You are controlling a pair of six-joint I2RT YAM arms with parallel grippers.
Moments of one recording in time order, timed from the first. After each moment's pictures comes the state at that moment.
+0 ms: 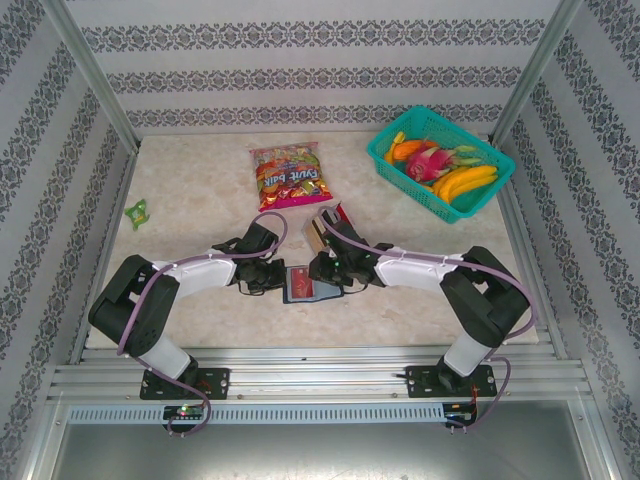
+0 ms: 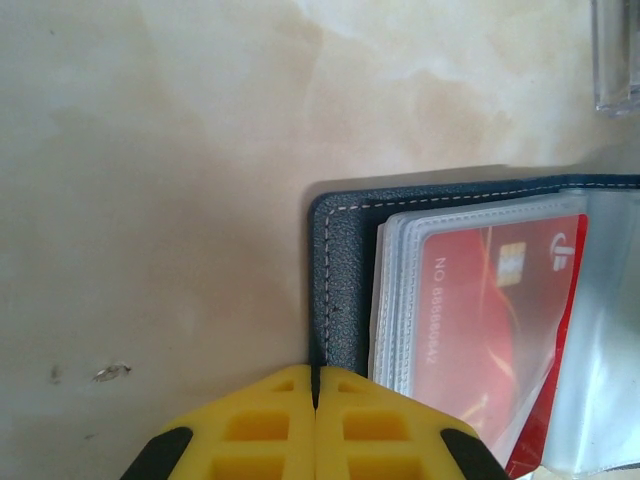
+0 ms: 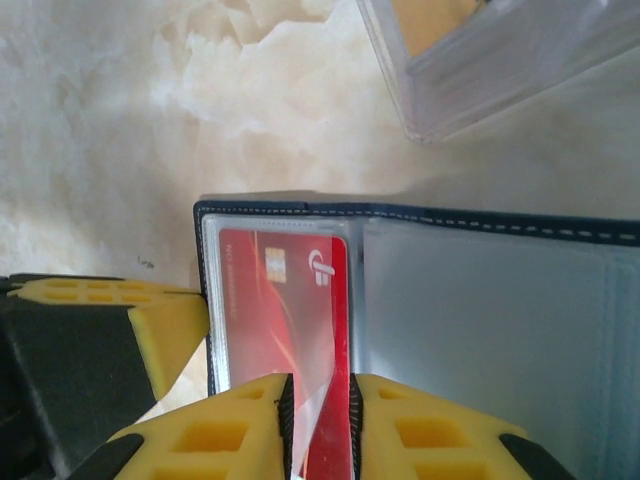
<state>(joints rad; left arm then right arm) -0.52 1.58 0.75 -0.32 0.25 -0.71 0.76 1.66 0.87 -0.16 -0.24 0.91</state>
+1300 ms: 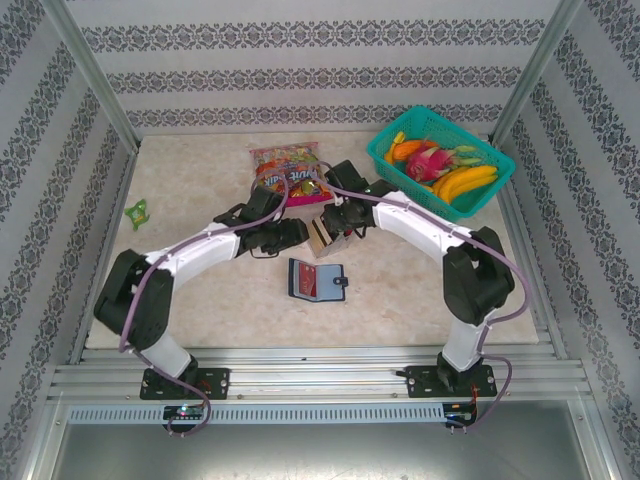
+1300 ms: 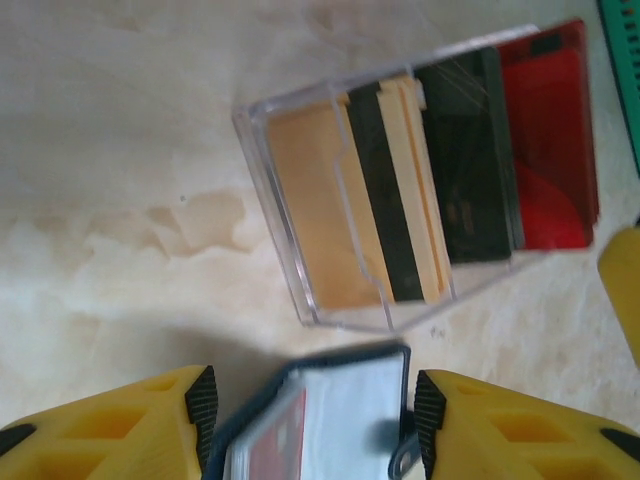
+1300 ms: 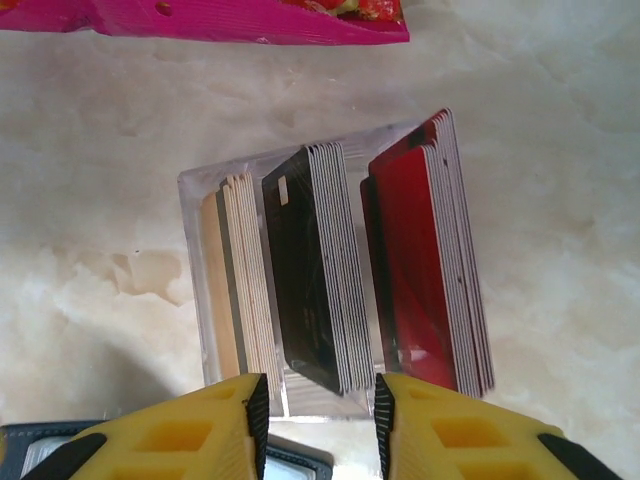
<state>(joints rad) -0.49 1.65 1.07 -0.36 0.23 -0.82 0.59 1.83 1.46 -0.71 0.04 0.35</state>
